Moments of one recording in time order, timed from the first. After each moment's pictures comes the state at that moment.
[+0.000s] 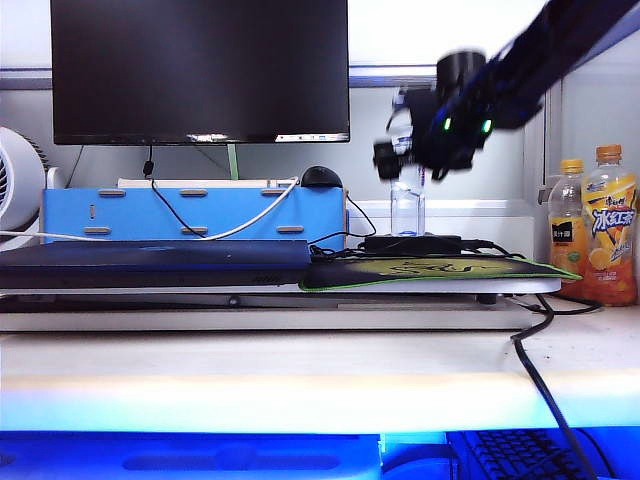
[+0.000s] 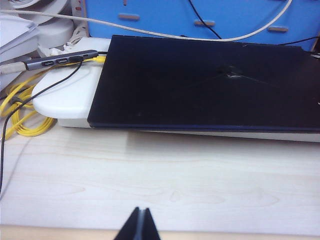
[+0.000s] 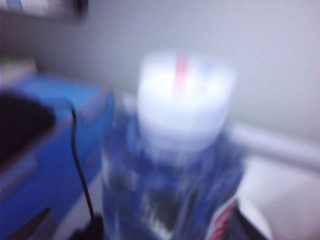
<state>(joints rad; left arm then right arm) 0.03 0.00 0.01 -0.15 0.06 -0.04 0.22 2.43 2.14 0.20 -0.02 -0.14</state>
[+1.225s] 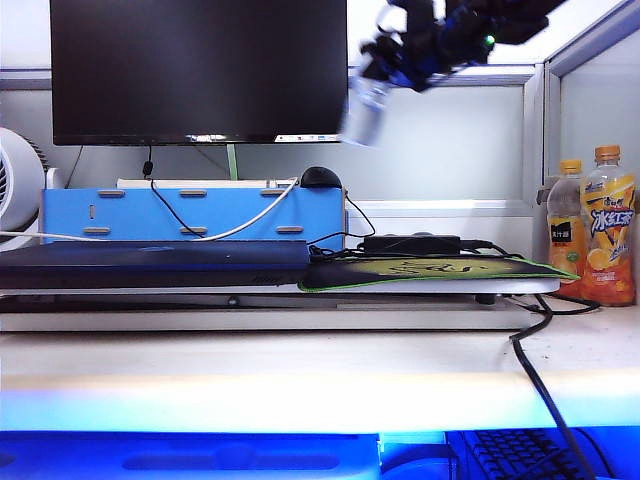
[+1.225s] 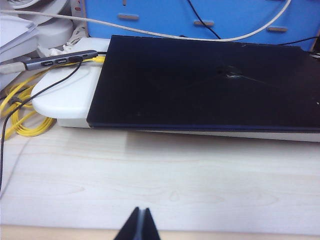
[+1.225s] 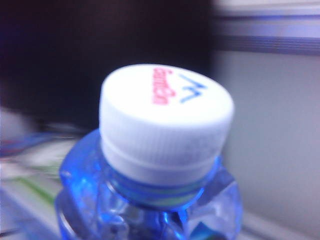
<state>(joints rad) 0.03 0.00 0.01 -0.15 0.06 -0.04 0.23 2.32 2.33 0.12 -0.44 0.06</state>
